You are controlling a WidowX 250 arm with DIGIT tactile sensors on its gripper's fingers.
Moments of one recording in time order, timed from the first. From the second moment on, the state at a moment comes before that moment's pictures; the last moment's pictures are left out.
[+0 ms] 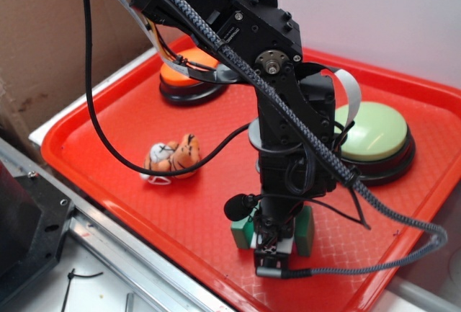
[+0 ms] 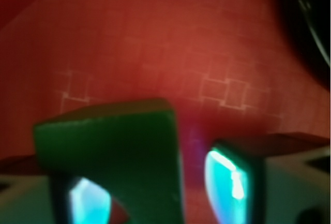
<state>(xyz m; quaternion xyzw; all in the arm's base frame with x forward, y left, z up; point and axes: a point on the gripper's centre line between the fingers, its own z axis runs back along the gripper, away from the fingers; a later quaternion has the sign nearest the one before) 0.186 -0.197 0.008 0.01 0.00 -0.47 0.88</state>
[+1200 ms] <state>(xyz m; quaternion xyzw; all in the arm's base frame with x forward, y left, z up) 0.203 -0.085 0.155 -0.07 0.00 0.00 1.00</state>
